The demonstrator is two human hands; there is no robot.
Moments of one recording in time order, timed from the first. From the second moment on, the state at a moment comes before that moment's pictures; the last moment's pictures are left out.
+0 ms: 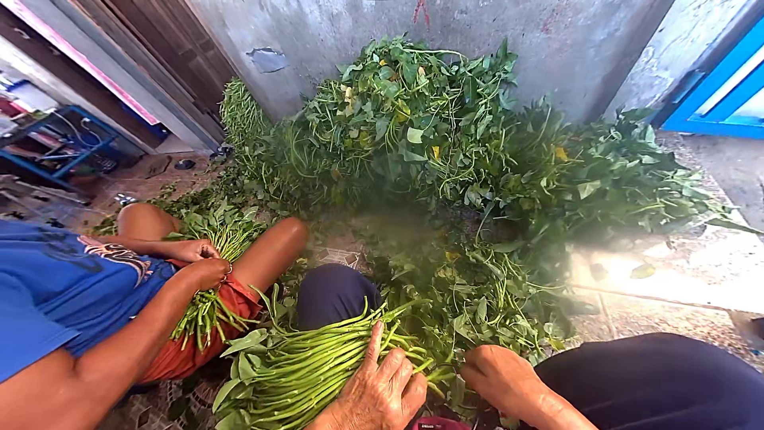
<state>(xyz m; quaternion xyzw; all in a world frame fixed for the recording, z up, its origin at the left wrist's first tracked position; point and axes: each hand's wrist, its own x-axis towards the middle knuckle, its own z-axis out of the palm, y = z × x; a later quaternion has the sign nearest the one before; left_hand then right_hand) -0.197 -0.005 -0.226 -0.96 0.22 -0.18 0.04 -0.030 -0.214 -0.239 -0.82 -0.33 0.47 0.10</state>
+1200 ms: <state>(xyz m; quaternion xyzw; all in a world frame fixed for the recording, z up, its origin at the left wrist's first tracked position) -0.208 -0.012 -0.201 -0.95 0.16 -0.25 -0.12 -0.038 -0.263 -0.224 -0.72 -0.37 0.44 0.39</state>
